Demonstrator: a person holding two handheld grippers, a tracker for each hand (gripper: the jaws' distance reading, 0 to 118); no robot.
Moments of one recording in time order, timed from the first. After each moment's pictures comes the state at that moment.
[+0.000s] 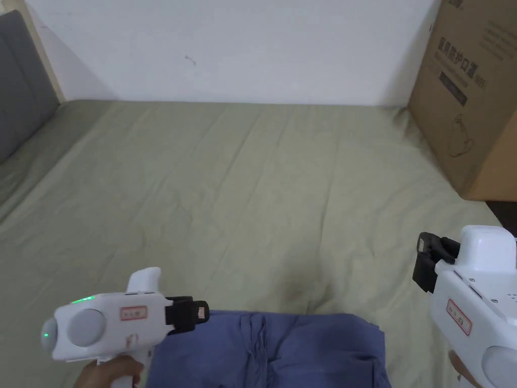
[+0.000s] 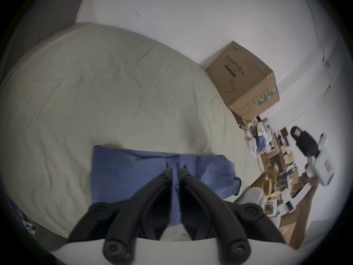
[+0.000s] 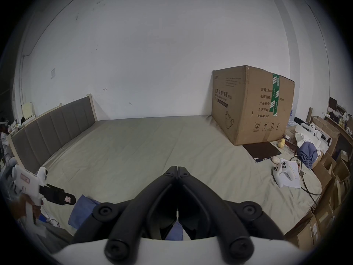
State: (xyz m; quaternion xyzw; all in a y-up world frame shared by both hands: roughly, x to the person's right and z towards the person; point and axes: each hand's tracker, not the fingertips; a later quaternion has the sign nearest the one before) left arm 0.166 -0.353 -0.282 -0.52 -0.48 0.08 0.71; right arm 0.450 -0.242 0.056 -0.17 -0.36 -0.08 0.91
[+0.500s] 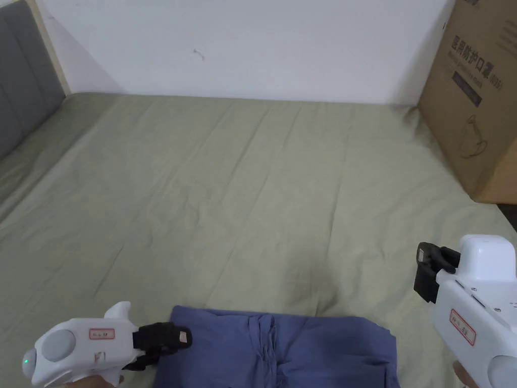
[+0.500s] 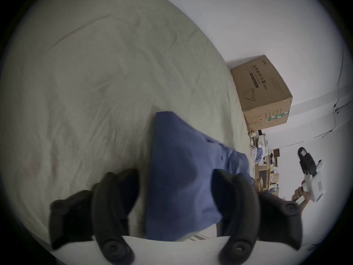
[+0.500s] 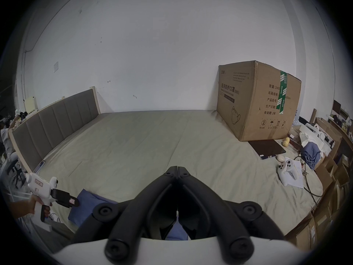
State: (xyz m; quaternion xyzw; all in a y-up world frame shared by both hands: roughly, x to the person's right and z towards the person) left arm 0.123 -0.458 -0.333 -0.61 -0.42 0.14 0.66; right arm 0.447 -0.252 0.041 -0.20 -0.34 -0.08 0.91
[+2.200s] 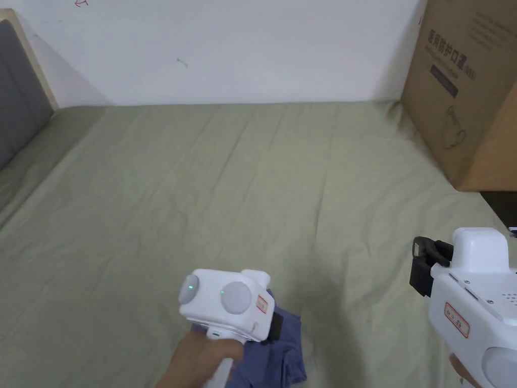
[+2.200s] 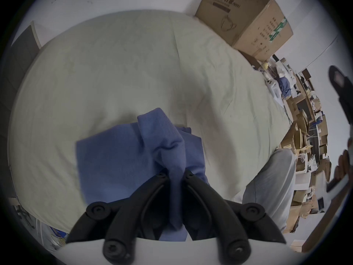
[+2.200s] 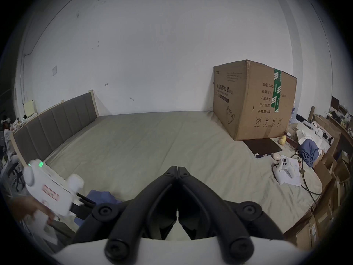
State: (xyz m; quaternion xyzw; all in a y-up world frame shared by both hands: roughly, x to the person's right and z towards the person) left arm 0.336 -0.373 -0.178 -0.57 -0.47 -0.19 0.65; right arm 0.458 -0.250 0.075 -0.19 -0.35 -0.08 0.91
